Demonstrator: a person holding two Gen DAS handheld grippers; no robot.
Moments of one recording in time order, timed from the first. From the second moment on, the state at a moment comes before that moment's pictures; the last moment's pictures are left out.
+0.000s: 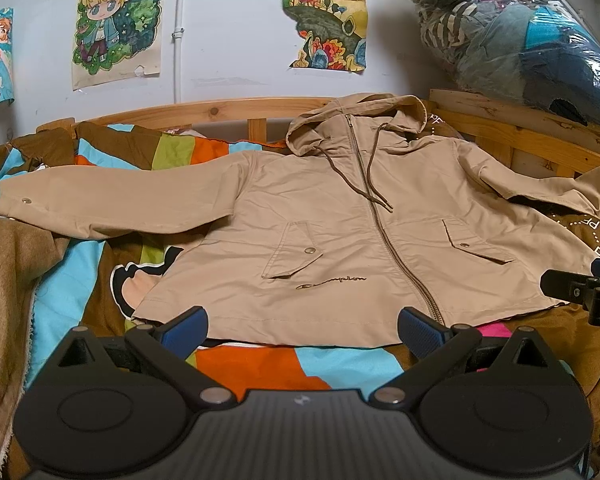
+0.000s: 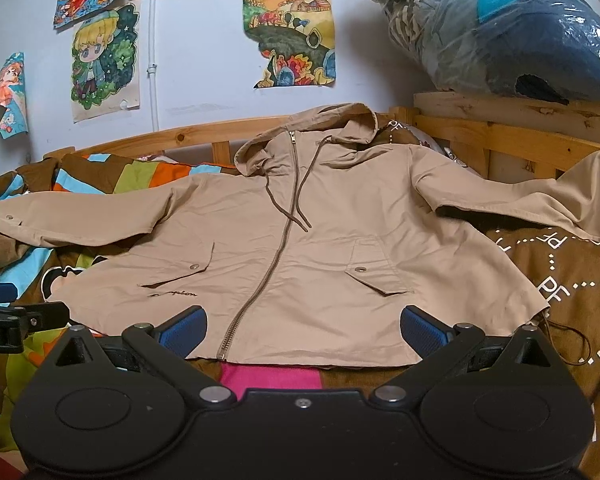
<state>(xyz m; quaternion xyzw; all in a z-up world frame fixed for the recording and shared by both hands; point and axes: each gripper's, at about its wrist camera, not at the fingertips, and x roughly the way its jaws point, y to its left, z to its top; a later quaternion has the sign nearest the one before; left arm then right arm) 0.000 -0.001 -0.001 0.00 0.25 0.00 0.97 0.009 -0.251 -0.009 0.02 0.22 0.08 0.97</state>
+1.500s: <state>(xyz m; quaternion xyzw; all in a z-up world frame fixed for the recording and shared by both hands) 0.001 -0.002 -0.010 0.01 0.27 0.00 0.96 0.014 -0.254 -0.013 0.04 0.26 0.05 0.96</state>
